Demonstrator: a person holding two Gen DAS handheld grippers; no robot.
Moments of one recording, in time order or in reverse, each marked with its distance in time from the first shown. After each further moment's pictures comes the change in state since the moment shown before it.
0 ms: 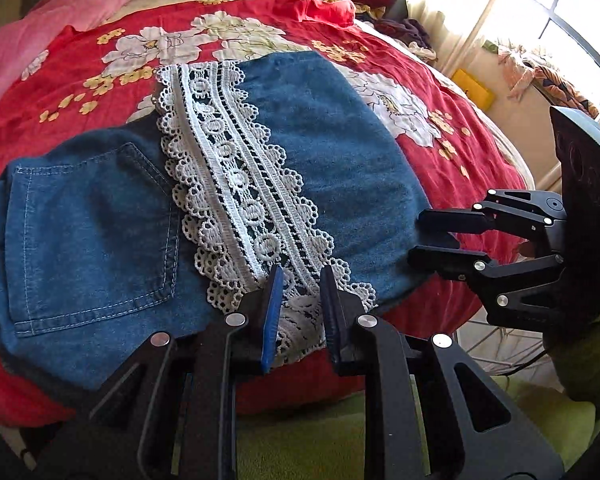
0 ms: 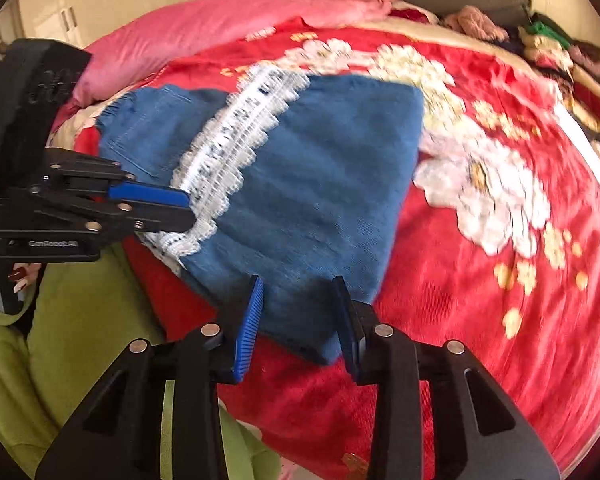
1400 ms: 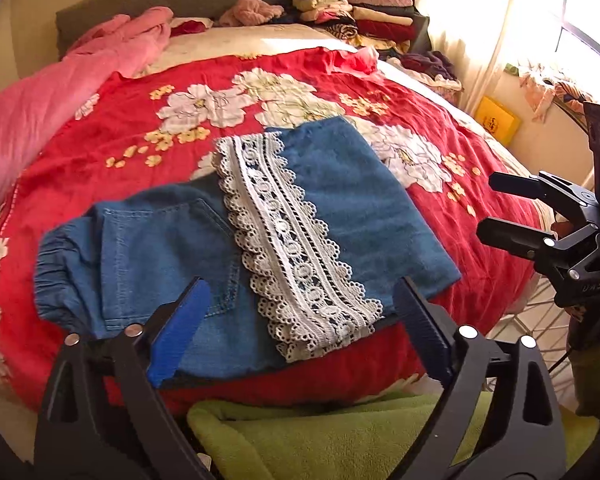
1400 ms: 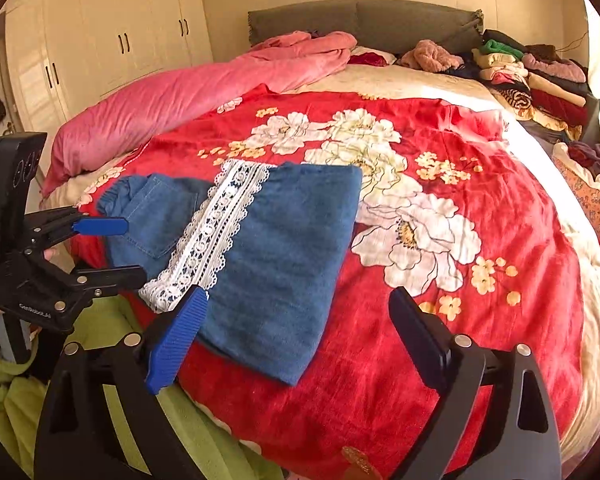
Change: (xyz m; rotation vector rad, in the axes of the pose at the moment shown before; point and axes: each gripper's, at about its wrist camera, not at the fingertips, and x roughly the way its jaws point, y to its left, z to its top) left arm -0.060 -0.015 0.003 0.001 -0.153 0.178; right arm -0.074 -0.011 0.015 0.083 -0.221 -0.082
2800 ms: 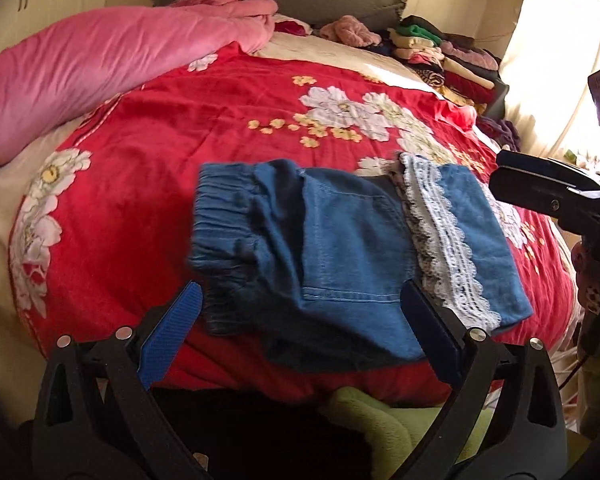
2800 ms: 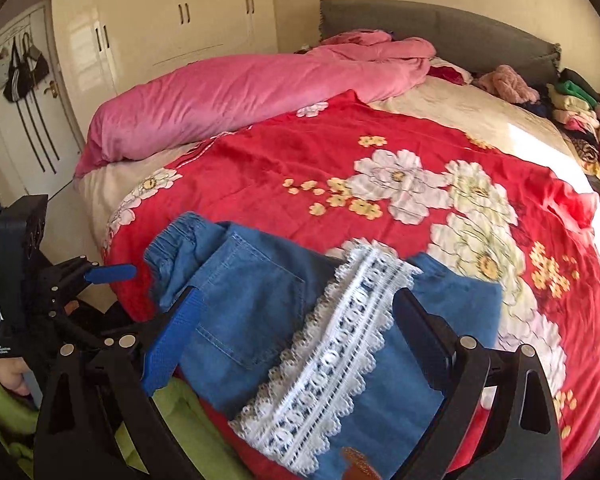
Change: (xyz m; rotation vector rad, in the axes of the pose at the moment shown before) left arm -0.024 0.132 -0.041 -0.310 -0.076 0.106; right arm 0.090 0.119 0.106 -0.197 0.071 0.159
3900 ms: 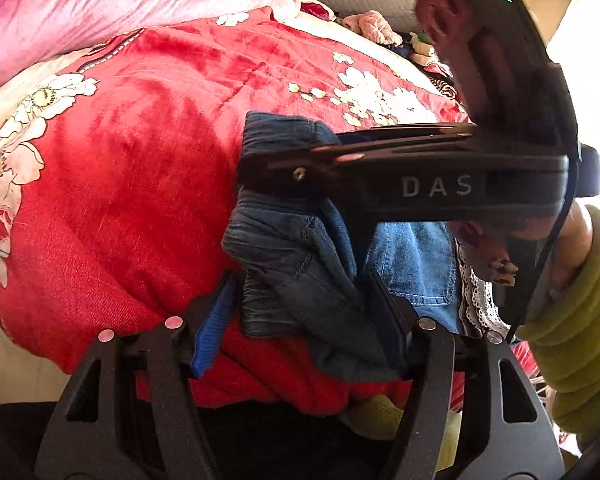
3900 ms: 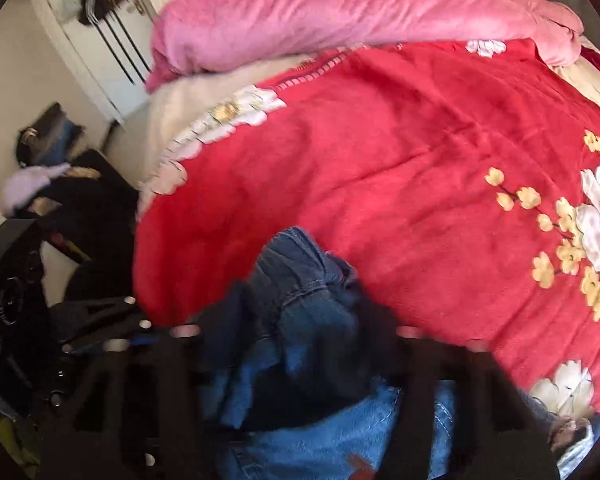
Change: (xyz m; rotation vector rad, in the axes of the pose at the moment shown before) left arm 0.028 0.048 -0.013 -0.159 0.058 -0.093; right arm 0.166 0.075 0.055 -0.193 0.252 0.397
